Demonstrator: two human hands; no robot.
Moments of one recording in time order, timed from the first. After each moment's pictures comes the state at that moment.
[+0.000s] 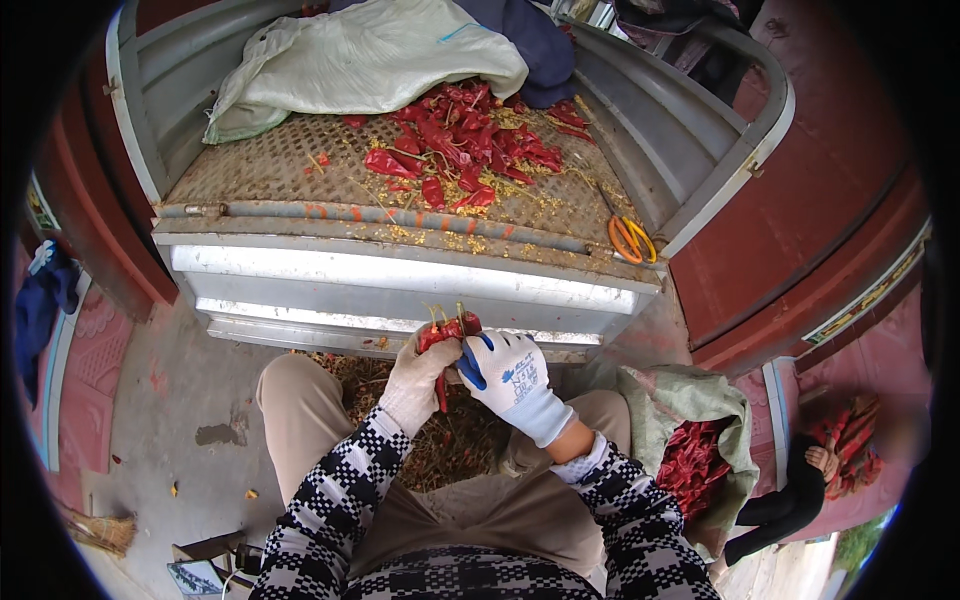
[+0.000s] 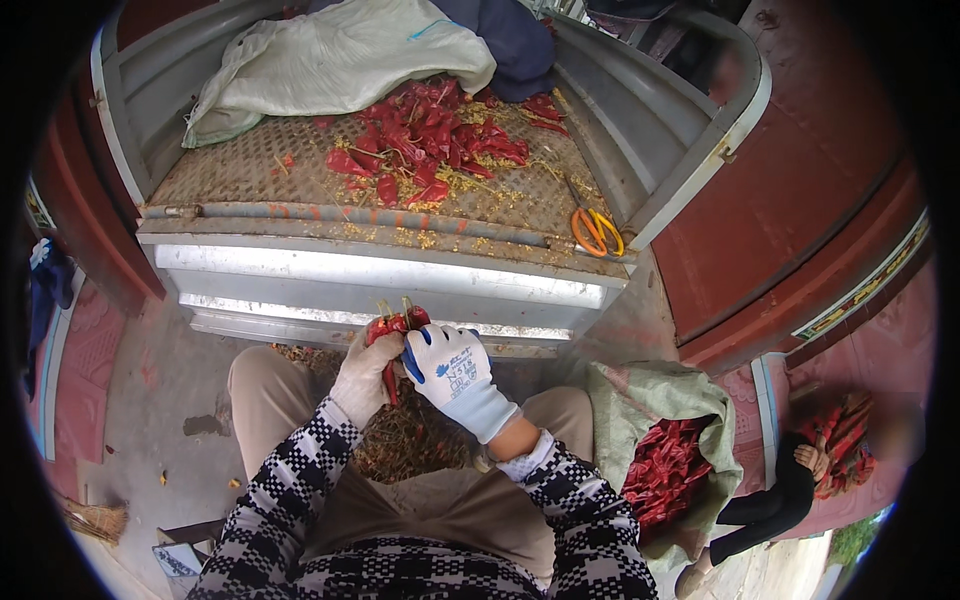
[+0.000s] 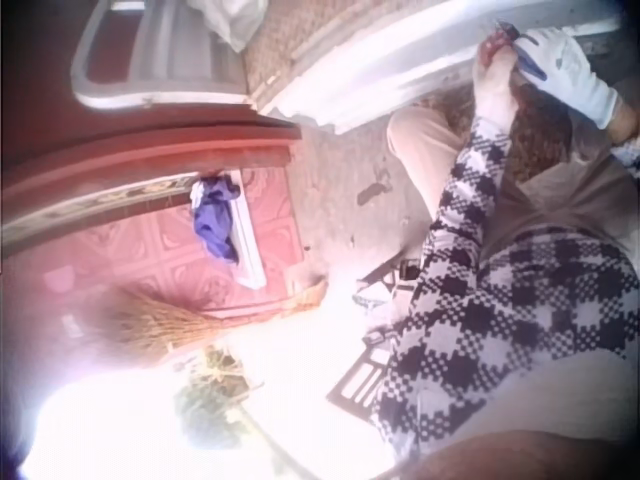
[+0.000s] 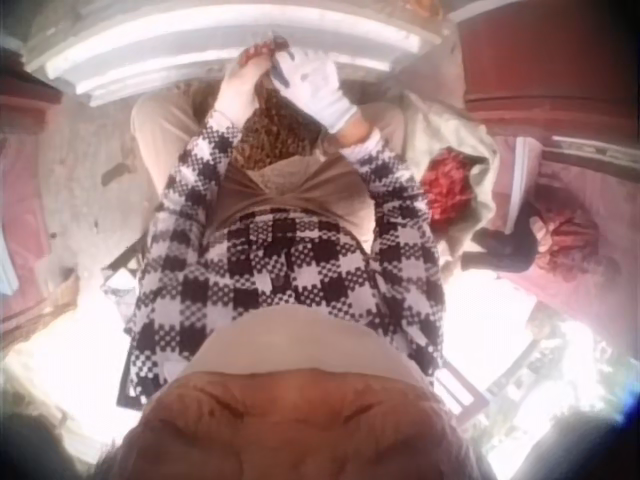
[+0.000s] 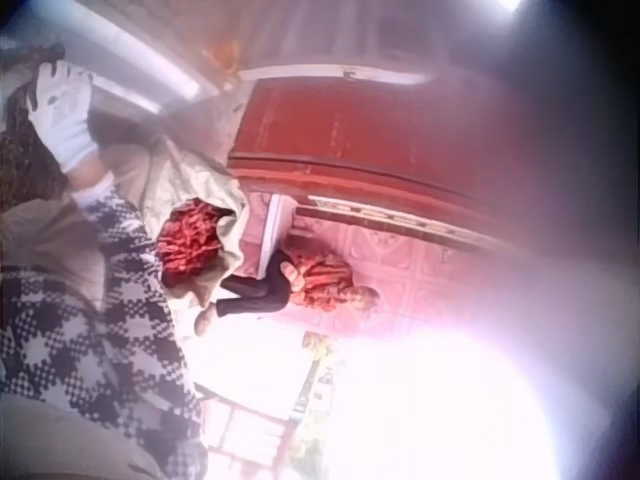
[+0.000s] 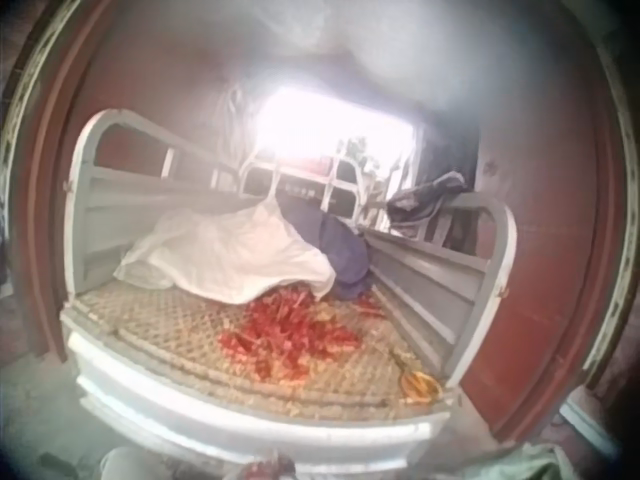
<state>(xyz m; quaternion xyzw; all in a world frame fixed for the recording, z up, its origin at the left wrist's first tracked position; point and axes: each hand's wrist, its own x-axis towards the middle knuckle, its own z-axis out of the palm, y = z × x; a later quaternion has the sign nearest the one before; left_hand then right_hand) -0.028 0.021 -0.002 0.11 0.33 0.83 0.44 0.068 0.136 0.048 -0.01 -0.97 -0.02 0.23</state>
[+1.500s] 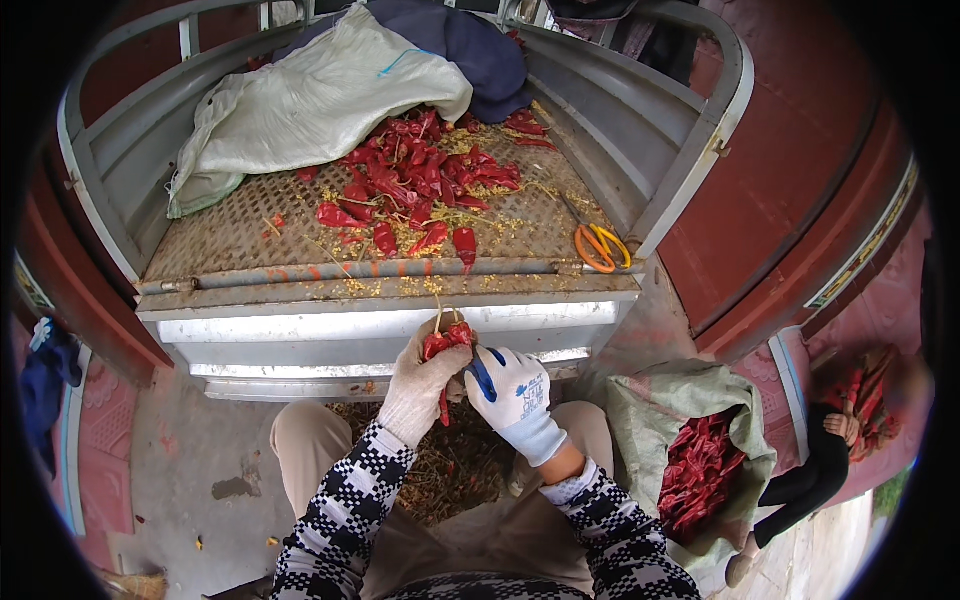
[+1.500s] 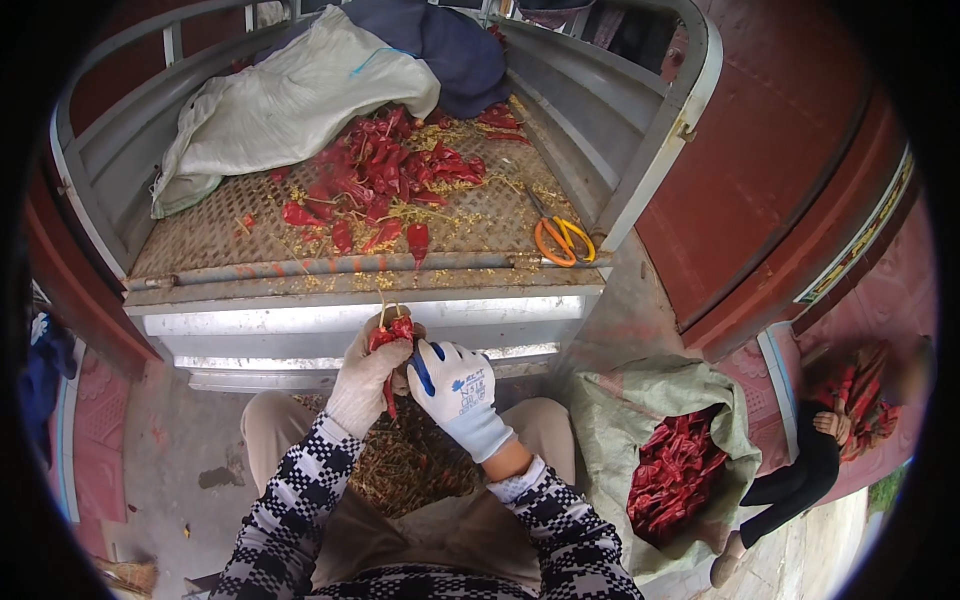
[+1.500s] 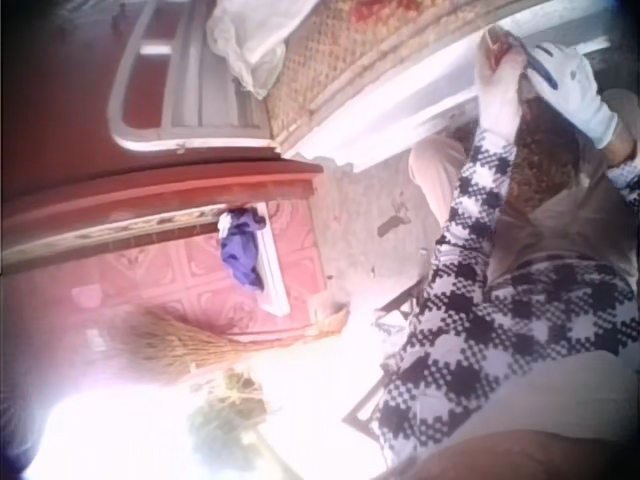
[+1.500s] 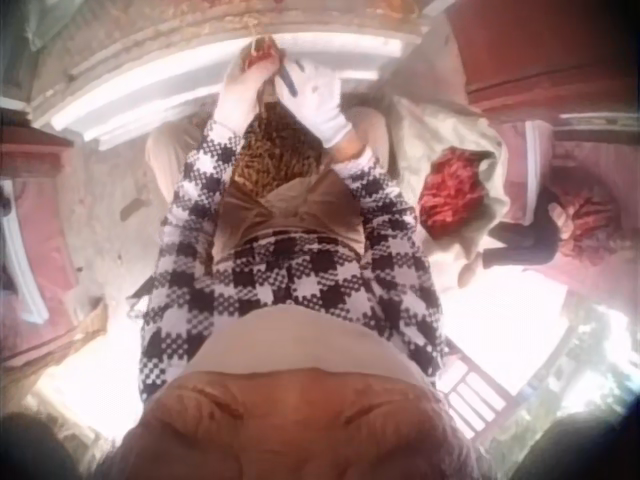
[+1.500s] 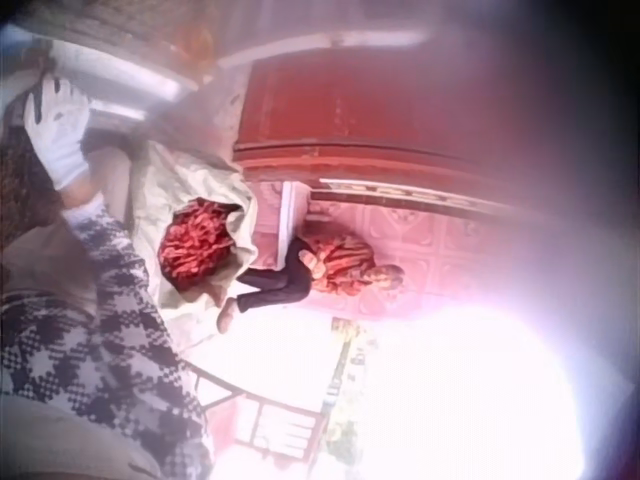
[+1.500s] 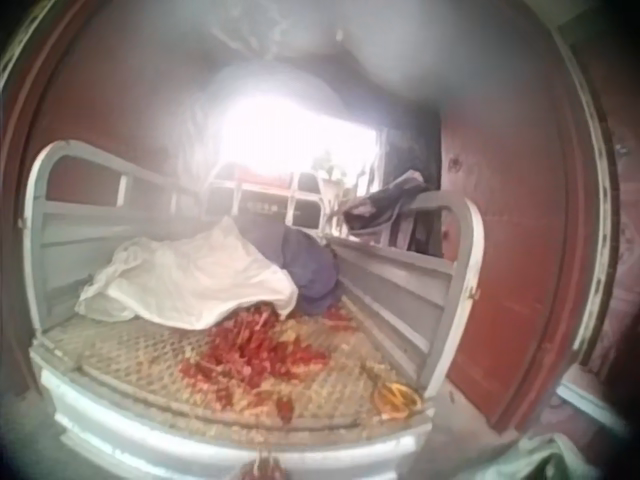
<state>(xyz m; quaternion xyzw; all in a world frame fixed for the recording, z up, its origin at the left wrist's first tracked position) -0.036 0.067 0.055 0.20 0.44 0.76 0.44 0.078 0.163 0.055 -0.14 -0.92 0.08 0.34</state>
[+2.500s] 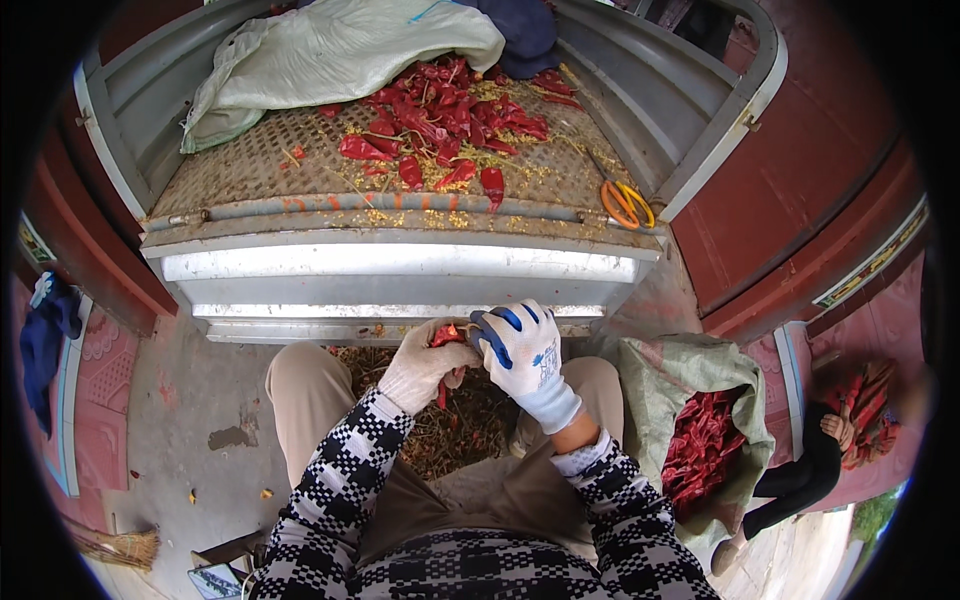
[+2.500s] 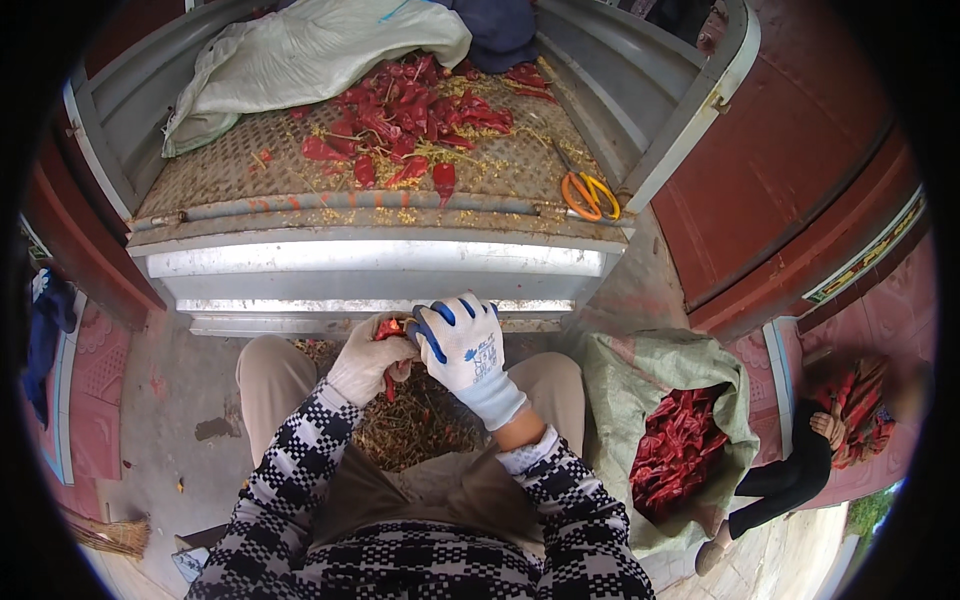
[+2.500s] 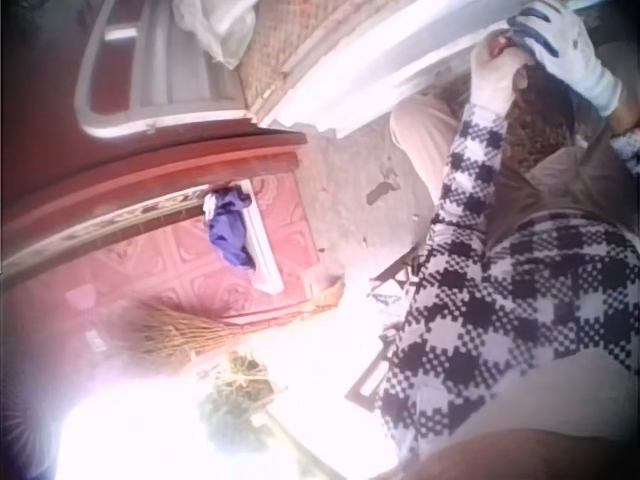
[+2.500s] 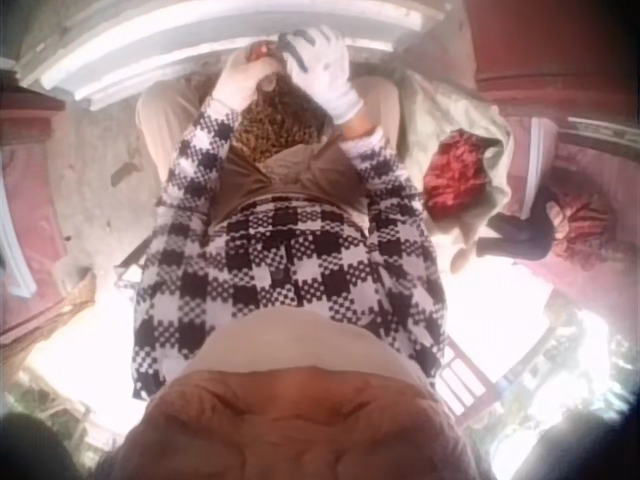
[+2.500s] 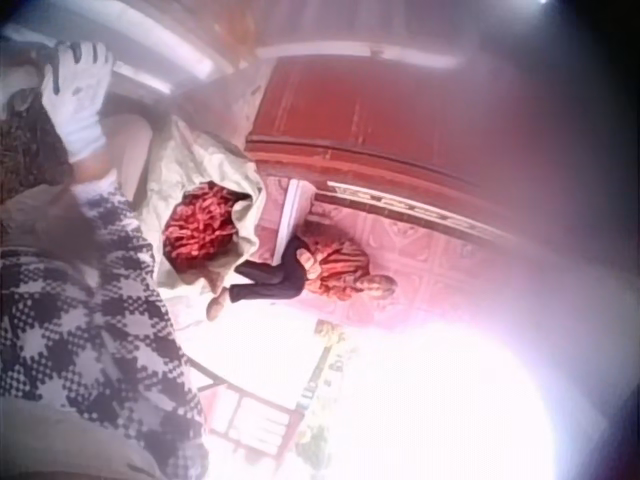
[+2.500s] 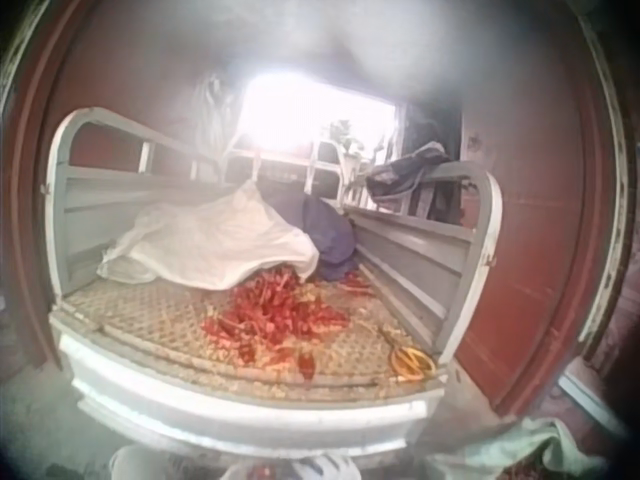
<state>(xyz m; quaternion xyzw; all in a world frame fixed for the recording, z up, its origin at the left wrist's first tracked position) -0.023 0.024 0.017 0.19 0.47 0.71 0.49 0.086 0.146 0.049 -0.04 -0.92 0.10 0.37</state>
